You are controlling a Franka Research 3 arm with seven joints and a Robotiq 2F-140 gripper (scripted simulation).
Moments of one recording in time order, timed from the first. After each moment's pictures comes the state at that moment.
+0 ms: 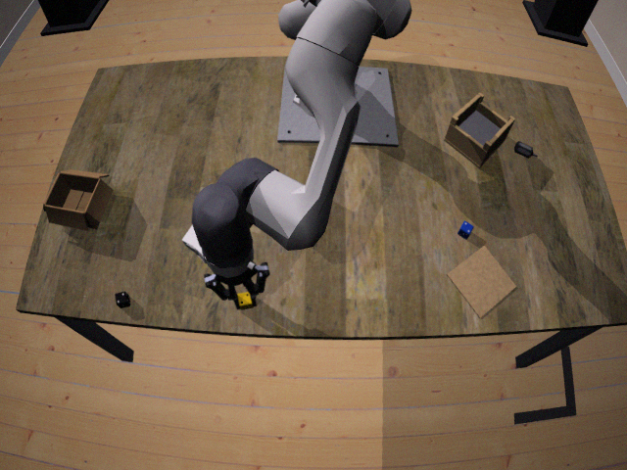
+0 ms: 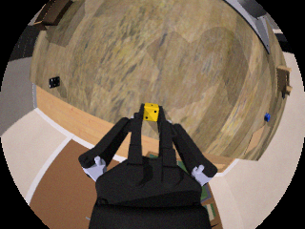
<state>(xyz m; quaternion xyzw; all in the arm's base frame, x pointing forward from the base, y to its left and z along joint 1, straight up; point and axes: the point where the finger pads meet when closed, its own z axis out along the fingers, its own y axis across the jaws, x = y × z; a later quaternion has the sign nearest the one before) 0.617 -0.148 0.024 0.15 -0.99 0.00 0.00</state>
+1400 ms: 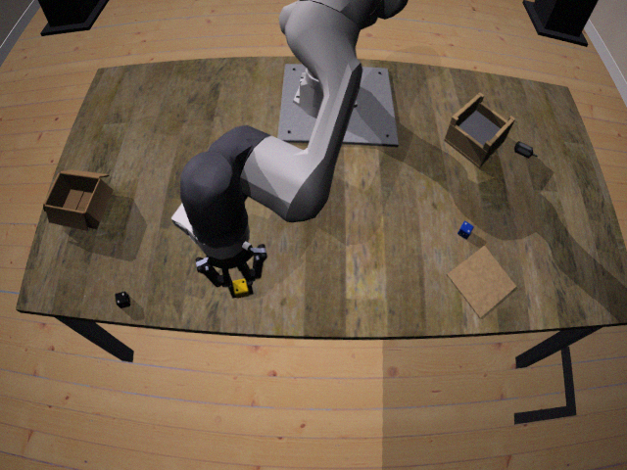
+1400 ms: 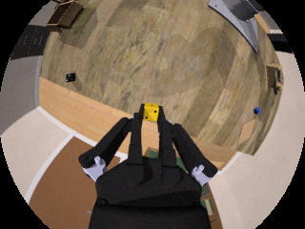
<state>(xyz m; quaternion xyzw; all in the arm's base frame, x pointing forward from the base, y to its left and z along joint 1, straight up) 0.621 -0.147 0.110 0.15 -0.99 0.00 0.01</state>
